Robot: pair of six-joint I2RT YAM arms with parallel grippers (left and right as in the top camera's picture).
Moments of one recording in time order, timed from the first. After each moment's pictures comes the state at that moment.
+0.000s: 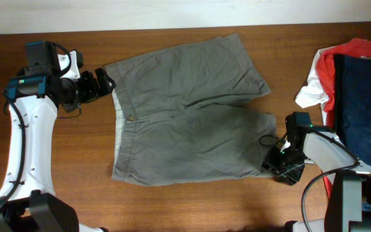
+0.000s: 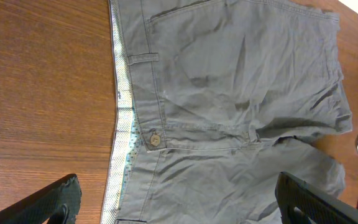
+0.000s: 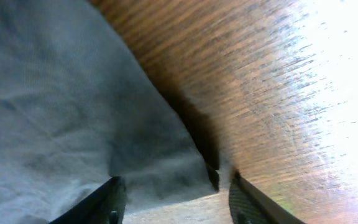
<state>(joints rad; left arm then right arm) 0.15 1.65 1.54 -0.99 0.37 -0.21 -0.10 1.59 0.76 -0.89 -0.20 0.48</state>
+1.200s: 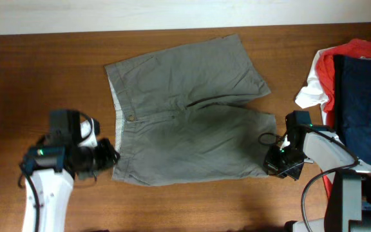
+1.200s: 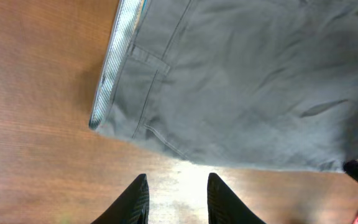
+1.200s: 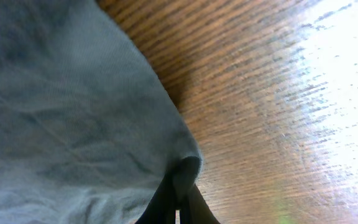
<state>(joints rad) 0.09 1.18 0.98 -1.12 0.30 -0.32 -0.10 1.59 0.76 -0.86 -0.21 0.45</state>
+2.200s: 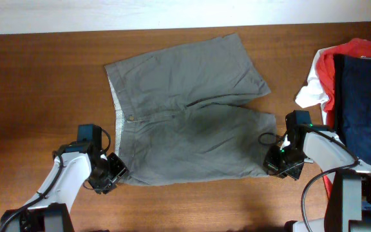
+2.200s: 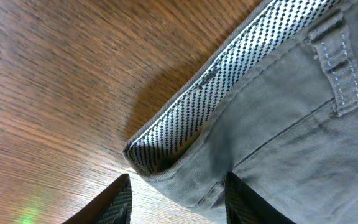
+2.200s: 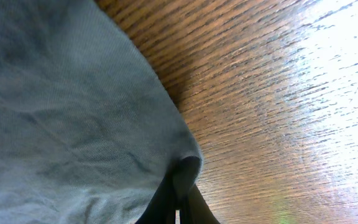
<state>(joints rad) 0.07 1.47 0.68 -0.82 0.21 -0.65 -0.10 1.59 0.77 -0.86 -0.21 0.45</state>
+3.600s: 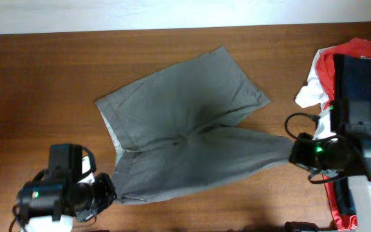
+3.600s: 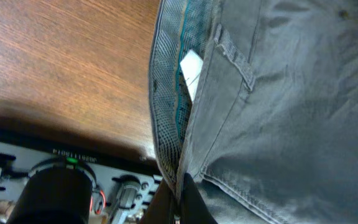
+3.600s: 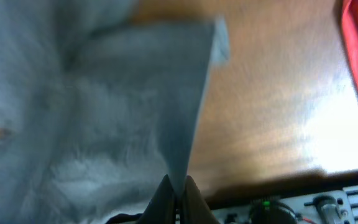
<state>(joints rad) 0.07 0.88 0.92 -1.47 0.25 -0.47 -0.10 1.10 1.31 -1.48 -0.21 0.35</state>
